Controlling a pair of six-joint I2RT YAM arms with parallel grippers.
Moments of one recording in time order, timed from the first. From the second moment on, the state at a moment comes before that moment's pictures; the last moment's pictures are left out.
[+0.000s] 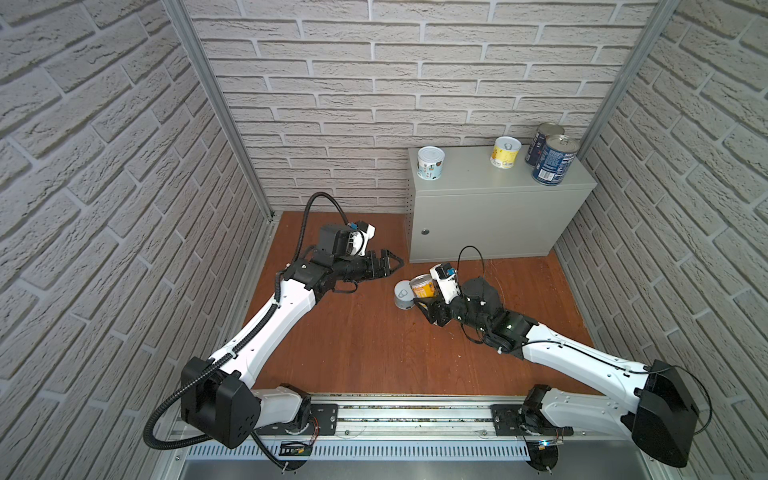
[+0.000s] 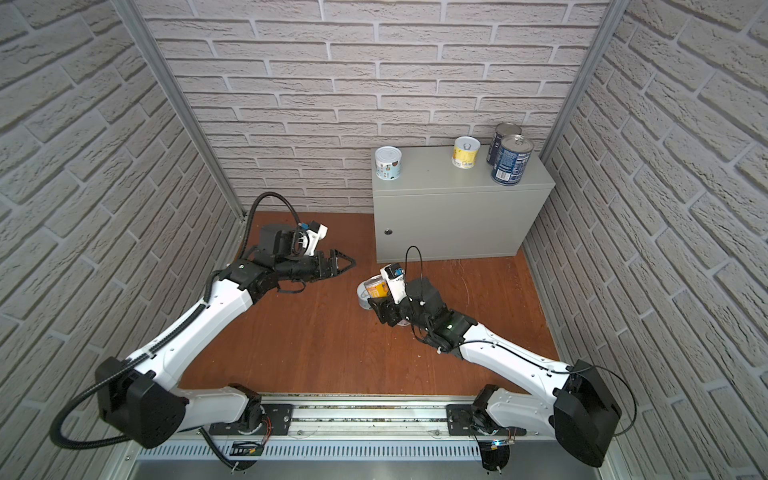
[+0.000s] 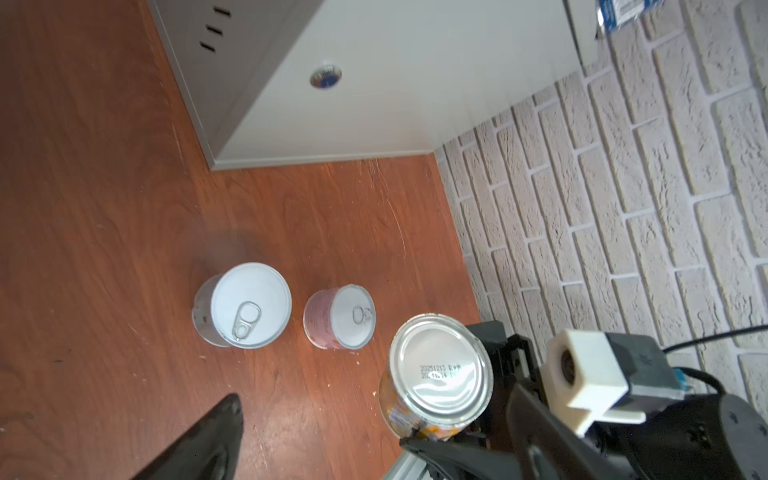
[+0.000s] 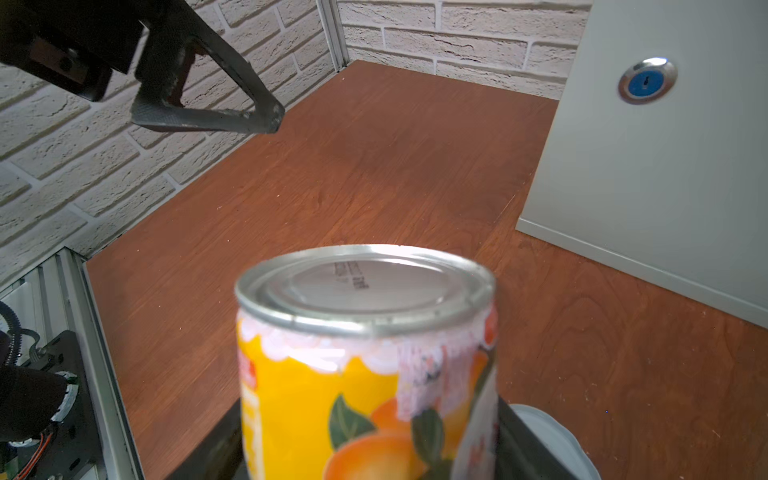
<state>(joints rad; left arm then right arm) -0.42 1.28 1.17 -0.49 0.57 -0.56 0.73 1.17 0.73 -0.02 -0.02 0.23</state>
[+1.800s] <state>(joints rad) -0.39 1.09 1.03 -0.51 0.39 -0.39 0.07 1.62 1.50 0.09 0.47 0.08</state>
